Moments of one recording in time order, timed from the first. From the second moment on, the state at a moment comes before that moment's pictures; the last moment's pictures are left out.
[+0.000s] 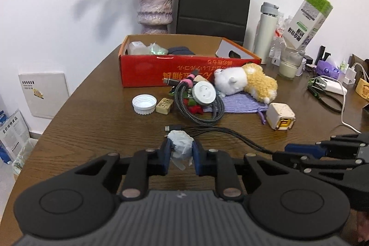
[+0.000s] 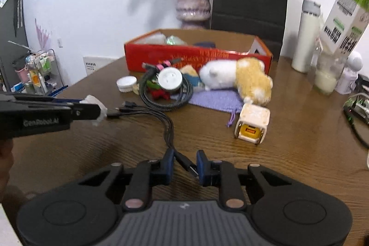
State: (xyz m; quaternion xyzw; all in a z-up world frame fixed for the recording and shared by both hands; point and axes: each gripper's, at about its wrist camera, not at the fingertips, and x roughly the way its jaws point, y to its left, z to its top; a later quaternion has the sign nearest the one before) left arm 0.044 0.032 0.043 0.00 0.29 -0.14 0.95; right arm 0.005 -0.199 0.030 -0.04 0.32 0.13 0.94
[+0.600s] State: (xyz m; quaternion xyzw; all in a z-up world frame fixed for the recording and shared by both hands) left arm -0.003 0.037 0.078 -0.03 0.24 -0.15 0.96; right arm -0.074 -0.208 0.103 -0.04 0.20 0.16 0.97
